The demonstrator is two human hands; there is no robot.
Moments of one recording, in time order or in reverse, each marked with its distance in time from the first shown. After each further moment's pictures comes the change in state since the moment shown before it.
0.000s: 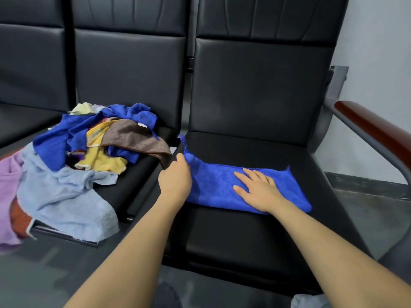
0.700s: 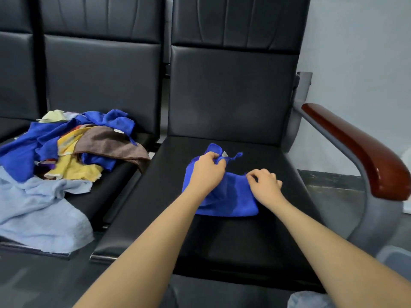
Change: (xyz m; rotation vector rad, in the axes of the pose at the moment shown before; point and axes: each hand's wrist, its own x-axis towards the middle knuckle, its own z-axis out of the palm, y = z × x) left_hand -0.023 0.106 -0.023 -0.834 -0.235 0.121; right_hand -0.026 0.038 -0.021 0.357 0.298 0.339
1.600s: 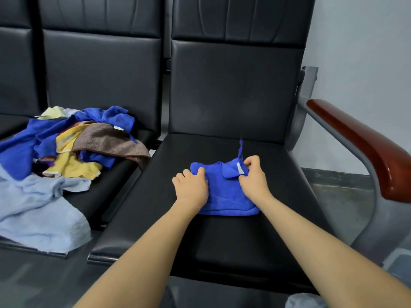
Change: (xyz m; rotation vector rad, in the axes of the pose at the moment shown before) left_hand -0.001 -0.063 0.014 0.969 -0.031 -0.079; right_hand 0.003 -0.025 0.018 0.521 0.057 -0.027
